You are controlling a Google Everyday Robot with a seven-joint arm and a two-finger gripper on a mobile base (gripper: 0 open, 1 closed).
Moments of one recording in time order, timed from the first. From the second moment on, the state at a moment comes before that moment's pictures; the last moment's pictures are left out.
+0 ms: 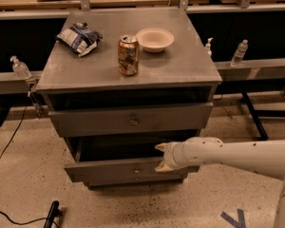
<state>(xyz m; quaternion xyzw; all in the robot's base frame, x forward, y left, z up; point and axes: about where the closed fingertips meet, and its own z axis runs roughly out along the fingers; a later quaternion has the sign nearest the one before) 0.573 -0.080 0.489 -0.70 0.65 0.00 0.31</state>
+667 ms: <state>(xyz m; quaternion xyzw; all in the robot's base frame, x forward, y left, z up) 0.615 -0.092 0.493 -0.67 0.65 0.04 0.35</state>
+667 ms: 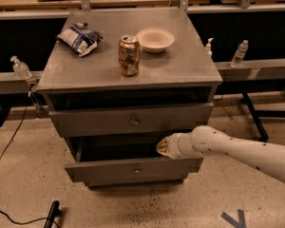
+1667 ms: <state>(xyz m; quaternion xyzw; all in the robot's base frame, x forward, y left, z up) 0.649 -0.098 0.458 -0.65 0.67 0.12 0.34</state>
